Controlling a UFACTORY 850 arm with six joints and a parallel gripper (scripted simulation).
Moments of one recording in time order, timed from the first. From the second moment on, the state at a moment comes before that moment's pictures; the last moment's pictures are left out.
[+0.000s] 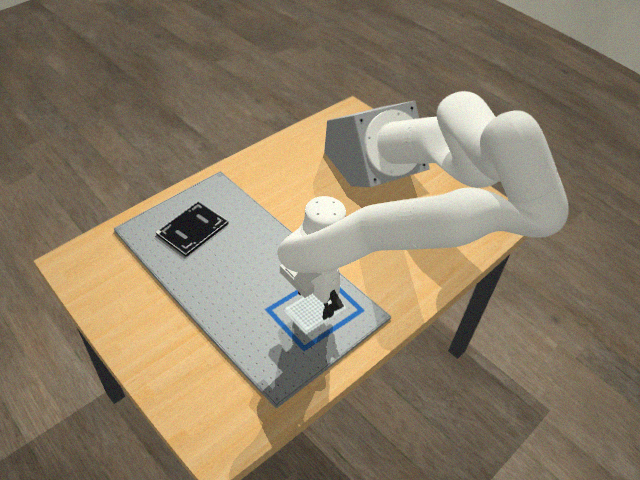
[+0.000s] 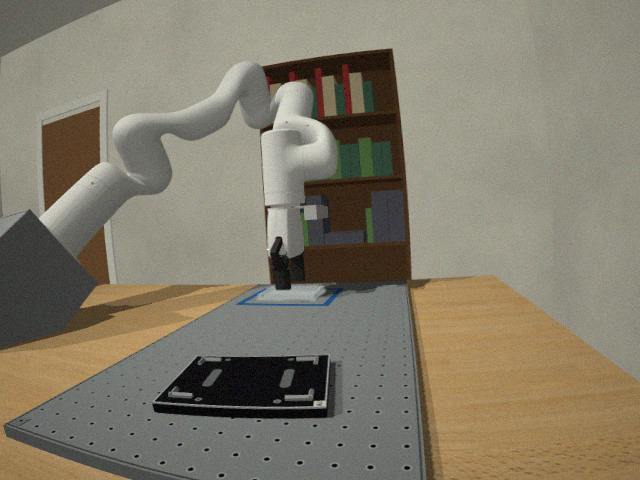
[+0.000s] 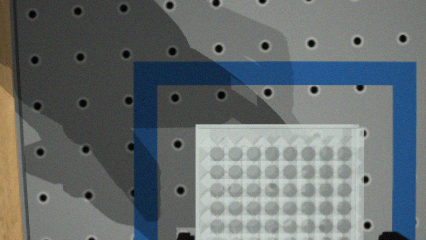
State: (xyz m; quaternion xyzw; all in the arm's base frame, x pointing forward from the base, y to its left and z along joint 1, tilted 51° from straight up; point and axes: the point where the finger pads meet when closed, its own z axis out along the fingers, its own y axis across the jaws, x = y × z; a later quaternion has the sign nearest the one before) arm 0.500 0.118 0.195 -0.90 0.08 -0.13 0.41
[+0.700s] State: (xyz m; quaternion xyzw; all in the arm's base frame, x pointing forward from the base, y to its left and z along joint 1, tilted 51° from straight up) arm 0.503 0.127 0.188 -0.90 0.08 -0.13 0.41
